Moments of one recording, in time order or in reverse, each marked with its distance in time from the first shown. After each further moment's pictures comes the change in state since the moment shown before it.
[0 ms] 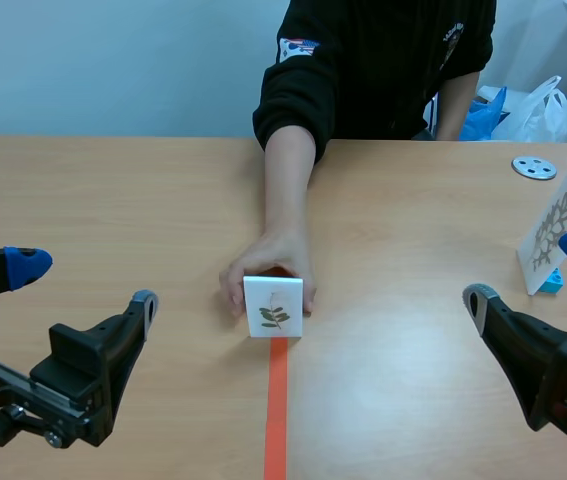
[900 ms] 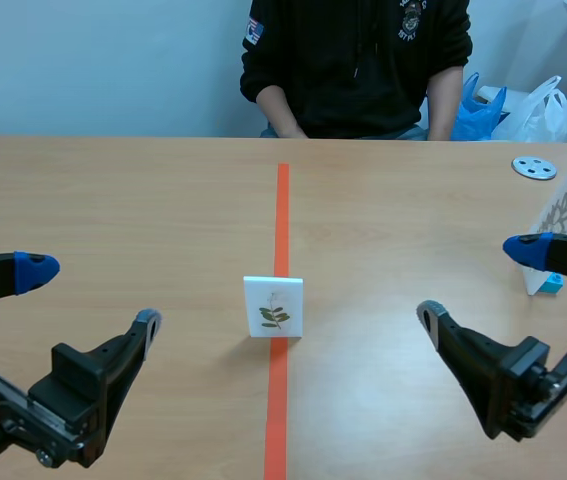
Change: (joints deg) left arm 0.0 -2.8 0.0 0.0 1.7 -1.5 1.5; right arm 5.6 2.1 -7.7 -3.7 -5.0 -0.5 0.2
